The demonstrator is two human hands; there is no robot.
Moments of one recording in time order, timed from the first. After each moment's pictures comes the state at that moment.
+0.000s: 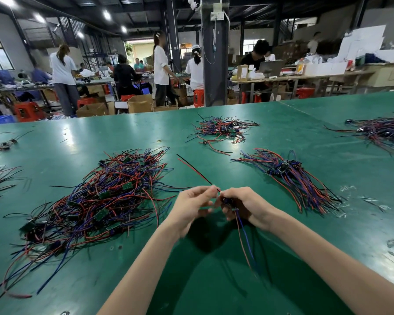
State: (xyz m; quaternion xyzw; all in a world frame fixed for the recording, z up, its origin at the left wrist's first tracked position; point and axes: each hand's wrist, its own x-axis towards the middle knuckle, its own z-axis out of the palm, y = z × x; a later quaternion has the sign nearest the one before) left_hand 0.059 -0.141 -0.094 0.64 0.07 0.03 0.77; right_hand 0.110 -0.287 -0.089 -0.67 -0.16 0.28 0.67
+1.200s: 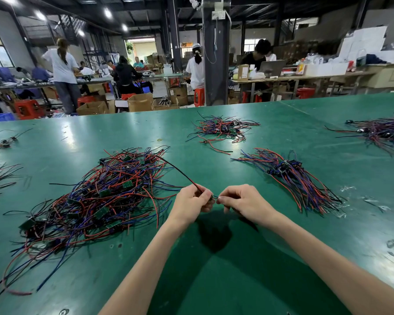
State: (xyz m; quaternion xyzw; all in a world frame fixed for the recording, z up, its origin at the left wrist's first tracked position) left_hand 0.067 -0.137 -0.101 0.74 0.06 0.11 0.66; right_hand 0.114 -0.291 -0.092 -0.82 -0.30 0.08 0.48
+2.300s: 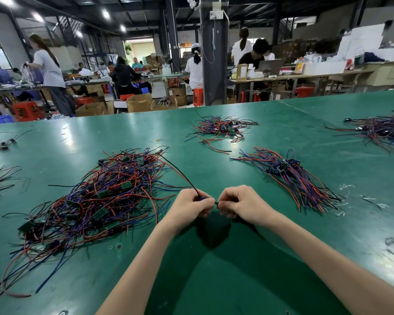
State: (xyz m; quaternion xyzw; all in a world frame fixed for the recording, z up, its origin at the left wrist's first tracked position) left_hand 0.060 -0.133 -0.100 0.76 0.03 0.05 0.64; right_hand 0.116 -0.292 -0.097 -0.80 -0.30 0.12 0.50
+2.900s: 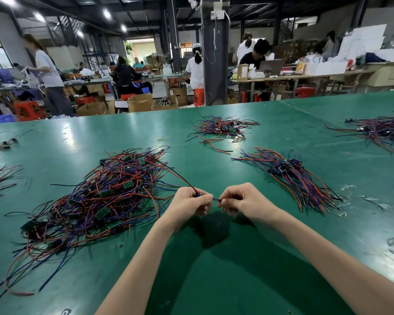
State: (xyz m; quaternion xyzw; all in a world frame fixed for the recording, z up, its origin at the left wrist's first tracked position) left_hand 0.061 -0.126 -0.098 0.74 0.03 0.03 0.67; right_hand 0.118 -0.296 -0.095 -0.77 -0.31 0.14 0.54
